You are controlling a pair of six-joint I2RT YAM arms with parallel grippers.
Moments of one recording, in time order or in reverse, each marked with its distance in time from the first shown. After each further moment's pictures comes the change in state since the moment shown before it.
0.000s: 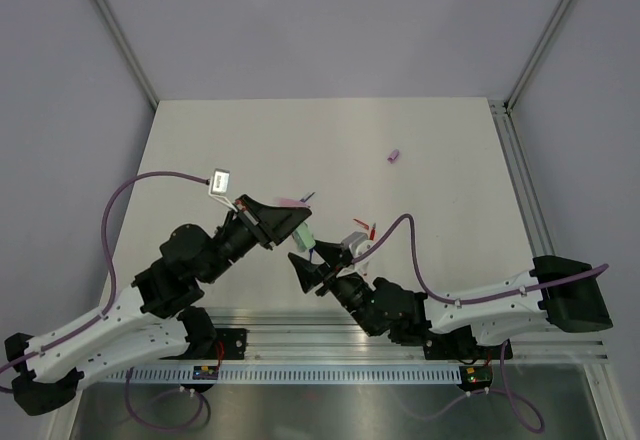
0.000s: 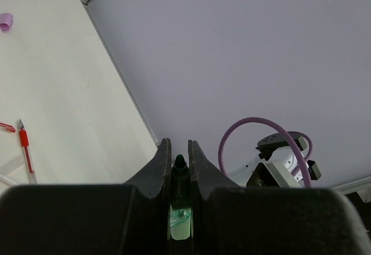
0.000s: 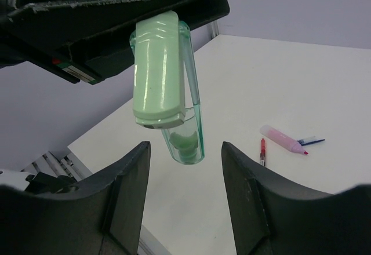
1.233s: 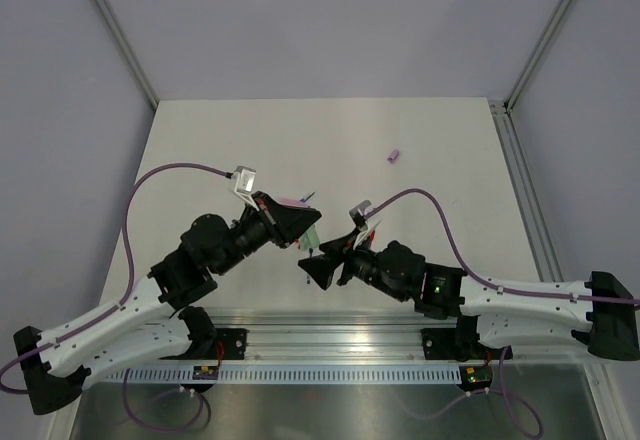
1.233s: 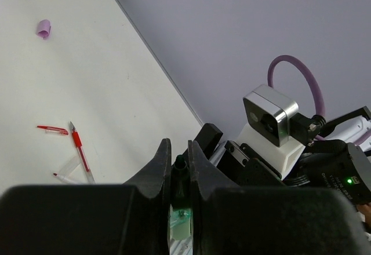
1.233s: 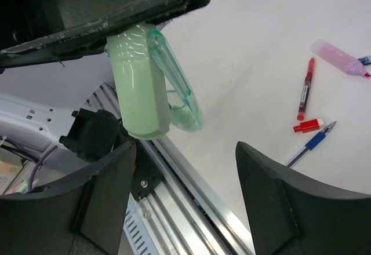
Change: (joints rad) left arm 0.059 0.101 -0.012 0.024 0.108 0.209; right arm -0.279 -0.253 0.022 -0.643 -0.550 0.483
